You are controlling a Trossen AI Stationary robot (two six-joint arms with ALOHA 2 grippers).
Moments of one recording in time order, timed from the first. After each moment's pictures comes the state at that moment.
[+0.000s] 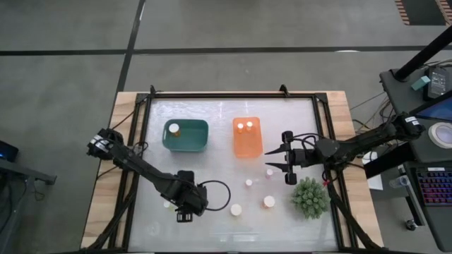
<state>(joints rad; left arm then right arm) -0.53 1.73 1.31 -1.01 -0.05 -0.58 0.25 0.96 0.32 0.71 0.16 -0.28</state>
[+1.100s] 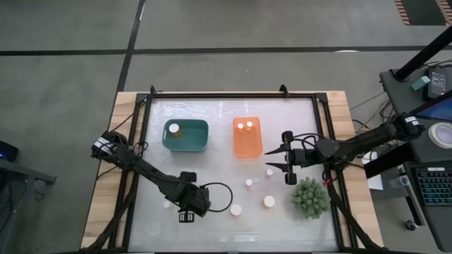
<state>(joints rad) -0.53 1.77 1.30 -0.98 -0.06 -0.54 0.25 0.96 0.32 0.71 0.16 -0.28</state>
